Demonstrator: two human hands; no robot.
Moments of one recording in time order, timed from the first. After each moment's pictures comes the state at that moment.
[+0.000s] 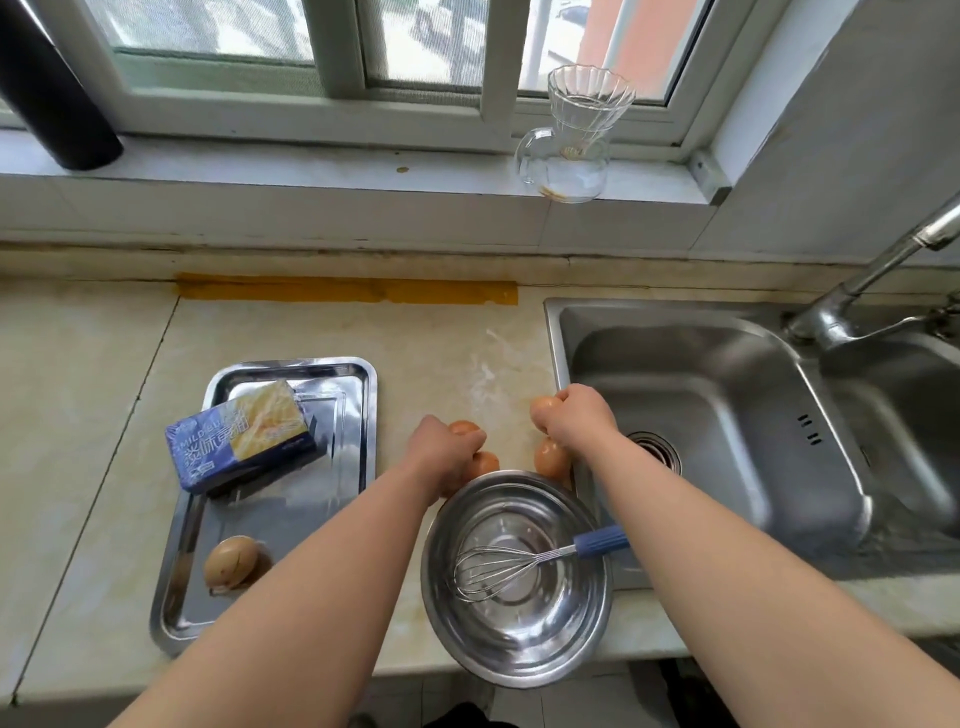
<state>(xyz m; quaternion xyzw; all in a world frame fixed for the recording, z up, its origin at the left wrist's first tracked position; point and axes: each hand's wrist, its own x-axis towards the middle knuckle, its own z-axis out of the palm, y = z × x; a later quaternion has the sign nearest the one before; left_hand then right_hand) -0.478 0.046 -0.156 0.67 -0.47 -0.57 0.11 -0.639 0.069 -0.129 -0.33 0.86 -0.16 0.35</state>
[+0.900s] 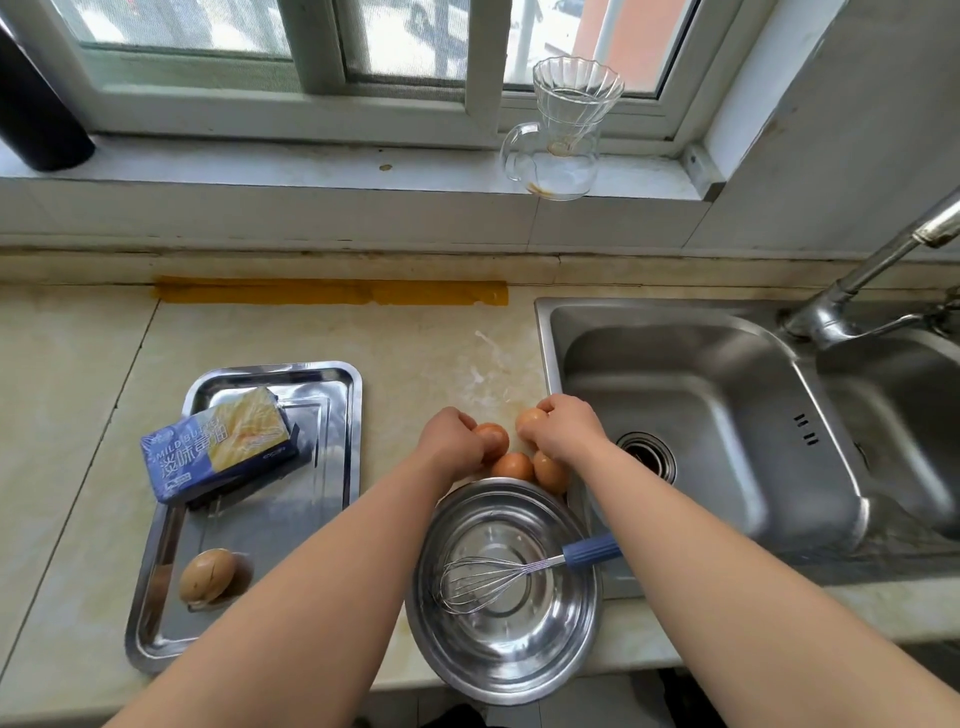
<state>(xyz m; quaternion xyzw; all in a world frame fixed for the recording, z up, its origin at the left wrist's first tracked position) -0.506 0.040 -0.160 0.64 -0.50 -0.57 0.10 -0.648 0.068 -0.144 -0.37 0.85 -0.10 0.37</state>
